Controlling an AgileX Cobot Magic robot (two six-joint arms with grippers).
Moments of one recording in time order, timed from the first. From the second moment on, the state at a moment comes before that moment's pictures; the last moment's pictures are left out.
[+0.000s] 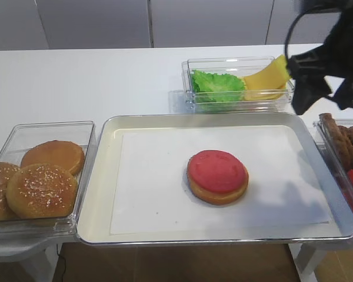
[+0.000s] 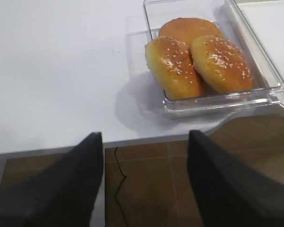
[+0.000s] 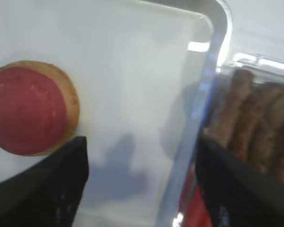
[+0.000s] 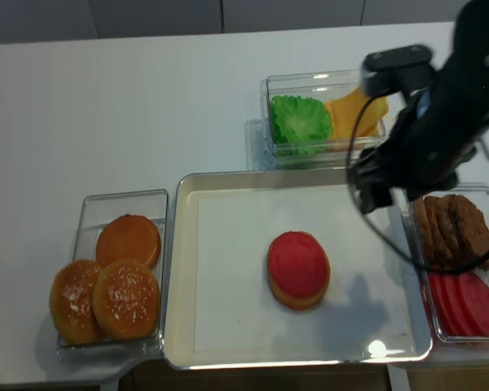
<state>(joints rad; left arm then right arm) -0.02 -0.02 -0.49 0.03 1.19 -0.06 0.30 1.46 -1.23 0.10 1.11 0.04</state>
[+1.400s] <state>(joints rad) -0.02 -0.02 -0.49 0.03 1.19 -0.06 0.10 0.51 -0.82 0.11 1.26 0.00</state>
